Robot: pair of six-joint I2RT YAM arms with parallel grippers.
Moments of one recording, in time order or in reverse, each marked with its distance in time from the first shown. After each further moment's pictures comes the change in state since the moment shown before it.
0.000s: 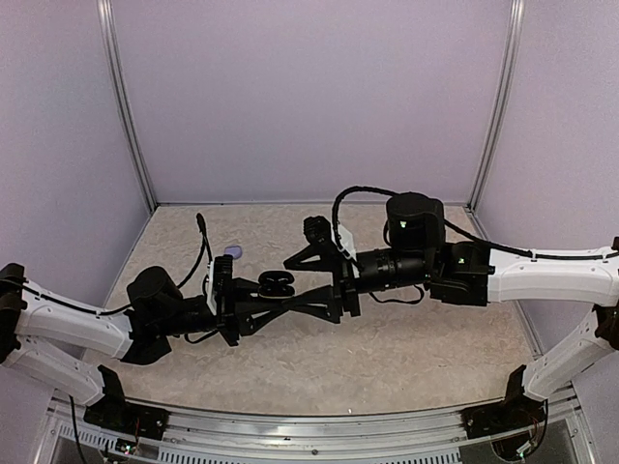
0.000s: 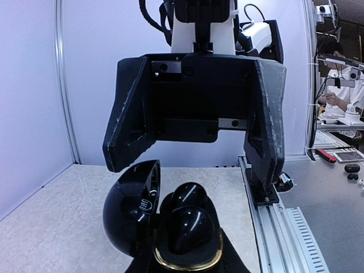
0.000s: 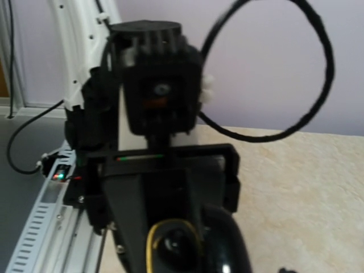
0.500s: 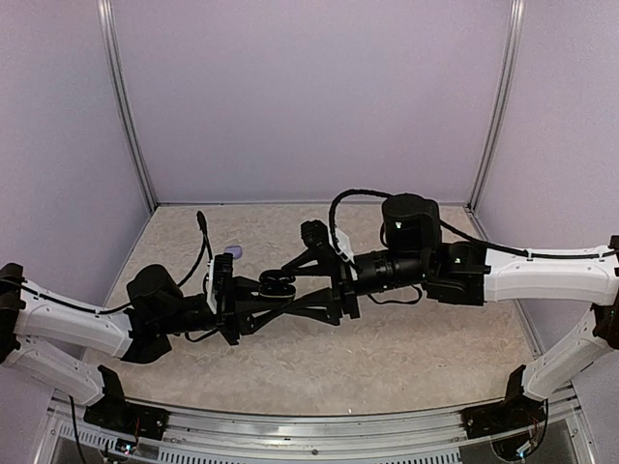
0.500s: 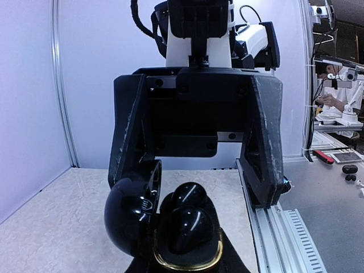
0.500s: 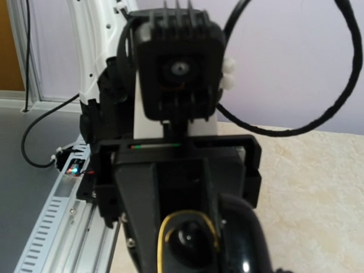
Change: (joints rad) left arm -0.002 -0.004 0.016 -0.010 0.012 0.000; right arm -0.002 0.018 0.005 -0.008 -0.050 -0.007
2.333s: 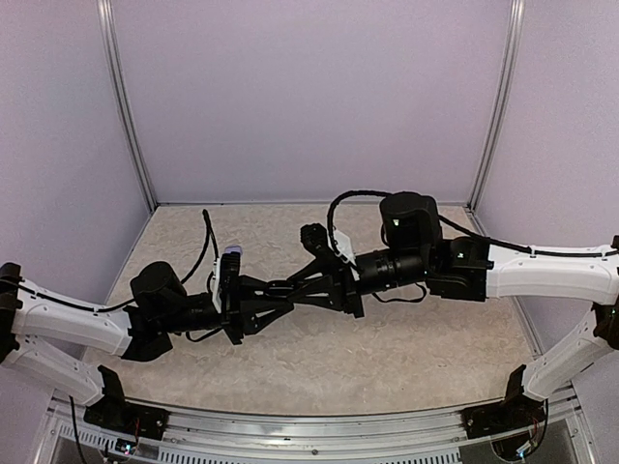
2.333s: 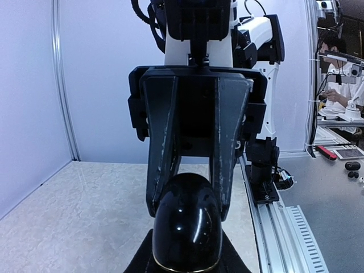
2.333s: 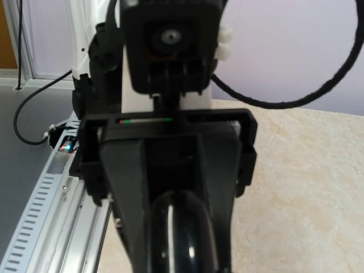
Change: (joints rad) left arm -0.015 -0.005 0.032 -0.081 -0.024 0.020; right arm -0.008 -0.006 0.022 -0.105 0.012 -0.043
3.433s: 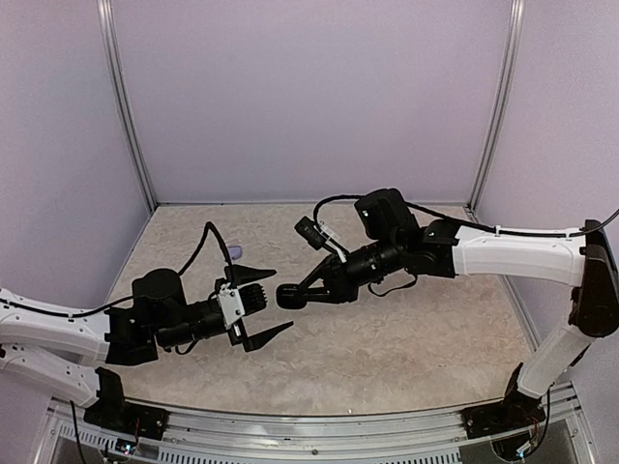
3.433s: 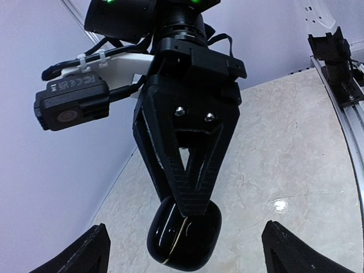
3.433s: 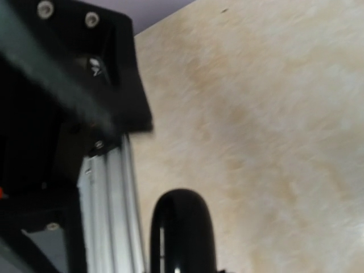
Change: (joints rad) left arm -0.129 -0.166 0.029 -0.416 -0.464 0.544; right arm -0.146 0.175 0.119 -0.222 -0.105 0.396
